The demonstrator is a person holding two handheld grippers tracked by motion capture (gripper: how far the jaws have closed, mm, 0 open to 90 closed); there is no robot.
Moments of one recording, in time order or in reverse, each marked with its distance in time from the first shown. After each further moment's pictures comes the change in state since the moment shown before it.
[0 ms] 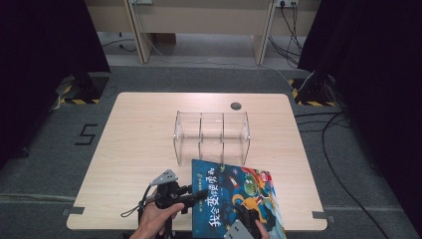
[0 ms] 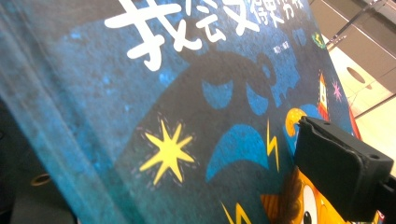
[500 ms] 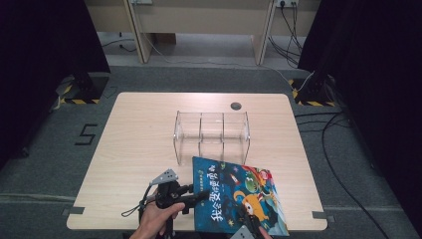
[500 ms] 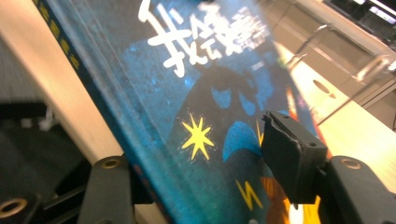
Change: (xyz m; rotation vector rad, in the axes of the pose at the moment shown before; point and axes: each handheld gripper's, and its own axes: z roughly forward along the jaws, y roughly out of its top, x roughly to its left) left arm -0.003 0.004 -0.001 -0.010 -0.067 -0.039; right arm -0.001 0.002 -0.022 -0.105 -0.086 0.064
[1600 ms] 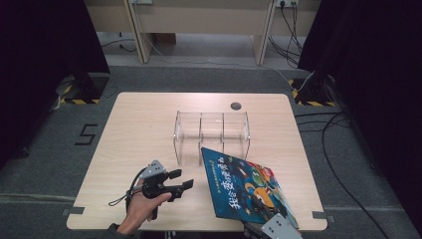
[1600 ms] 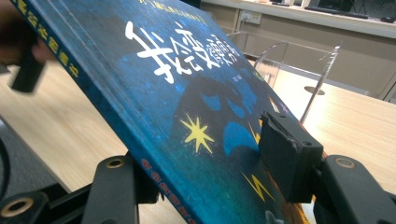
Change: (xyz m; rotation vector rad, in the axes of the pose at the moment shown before) left arm 0.055 0.004 -0.014 0.025 0.271 0.260; right arm -0.053 0.001 -0.023 -0.166 0.049 0.294
